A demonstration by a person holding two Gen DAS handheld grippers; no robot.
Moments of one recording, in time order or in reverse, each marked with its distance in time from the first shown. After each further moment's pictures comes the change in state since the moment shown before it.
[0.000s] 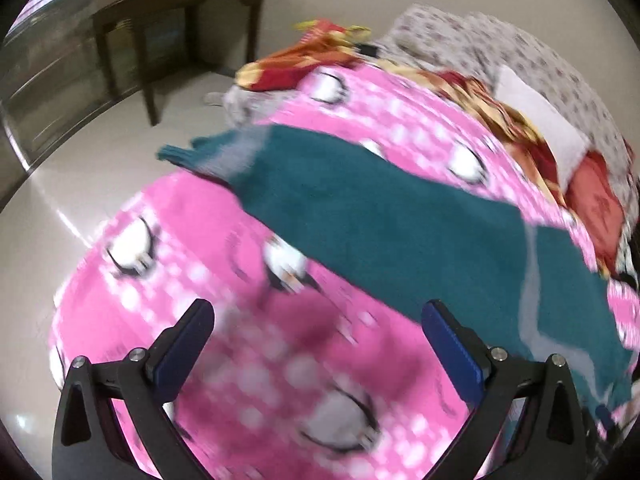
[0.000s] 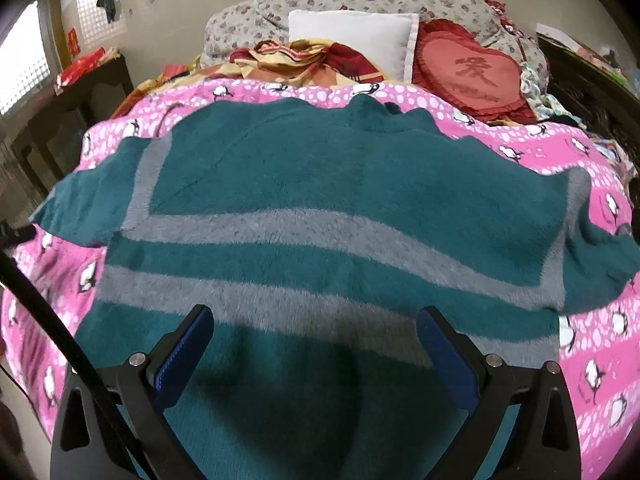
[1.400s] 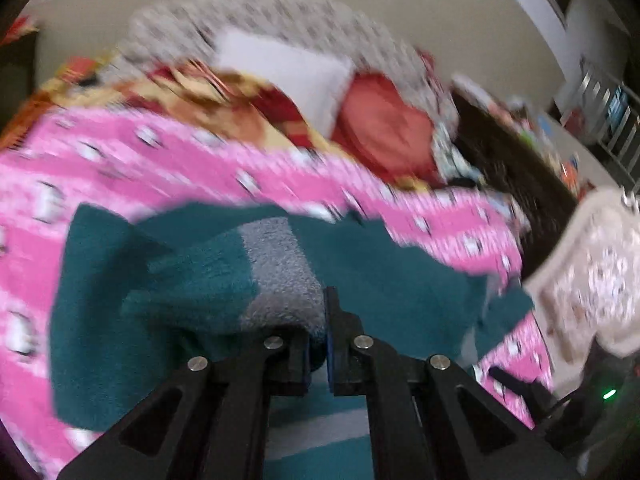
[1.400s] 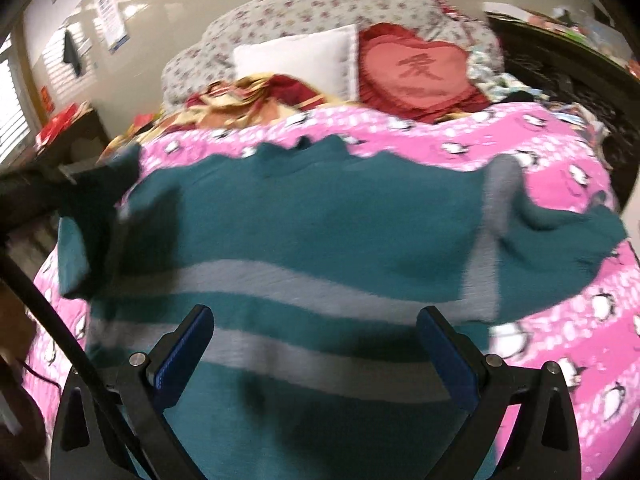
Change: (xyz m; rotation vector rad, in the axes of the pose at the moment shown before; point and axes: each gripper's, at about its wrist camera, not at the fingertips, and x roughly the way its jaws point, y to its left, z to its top) left arm -0.014 -0.305 -0.056 0.470 0.083 -0.611; right arm -0.039 -0.102 0.004 0.201 -0.082 -0.019
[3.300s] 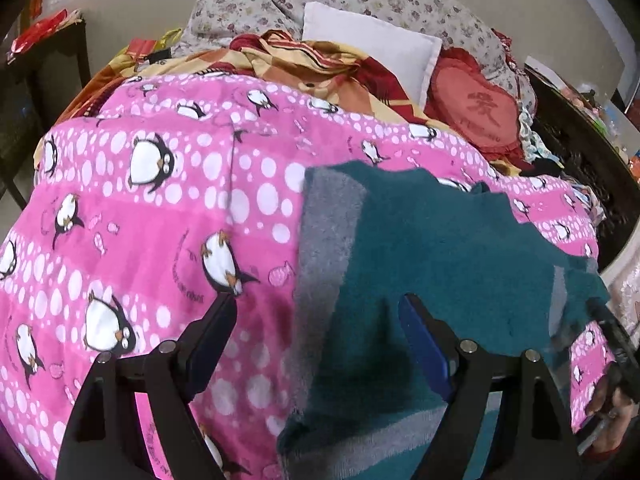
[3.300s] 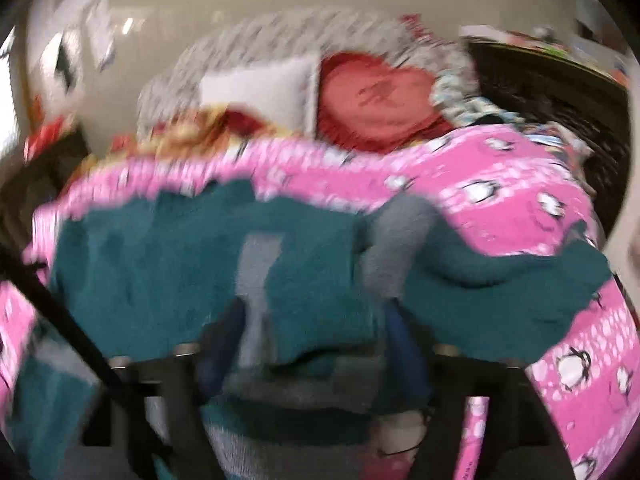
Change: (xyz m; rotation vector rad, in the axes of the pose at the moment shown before) left arm -0.018 0.097 -0.015 -0.055 0.039 0.288; right arm 0.008 -0.103 0.025 0.009 -0.184 -0.012
